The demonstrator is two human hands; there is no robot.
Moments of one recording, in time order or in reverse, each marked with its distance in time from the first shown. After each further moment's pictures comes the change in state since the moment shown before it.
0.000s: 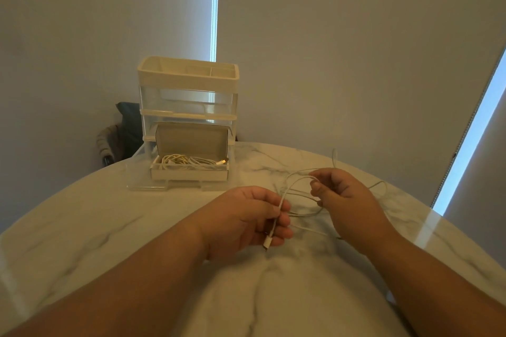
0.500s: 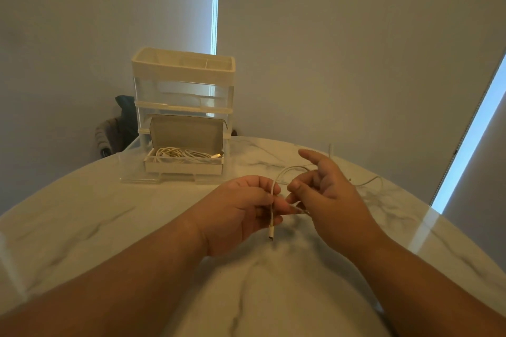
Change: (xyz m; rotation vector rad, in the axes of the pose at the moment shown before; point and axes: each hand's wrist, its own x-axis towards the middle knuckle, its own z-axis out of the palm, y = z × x) left_hand 0.009 -0.006 0.012 -0.137 0.061 0.101; right_hand -0.017 -0.022 0.008 0.133 -0.162 -0.072
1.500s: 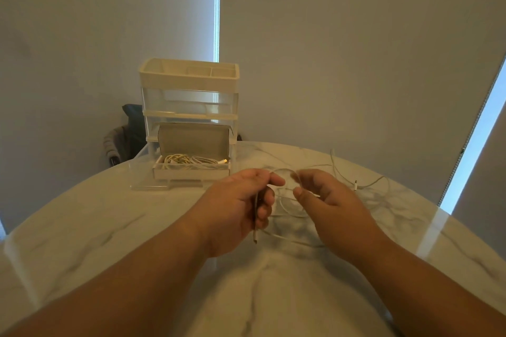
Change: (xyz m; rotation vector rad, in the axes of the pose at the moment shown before) left_hand -0.011 0.016 0.000 0.057 0.117 0.060; right_hand -0.006 -0.004 0.004 -0.247 0.010 0.039
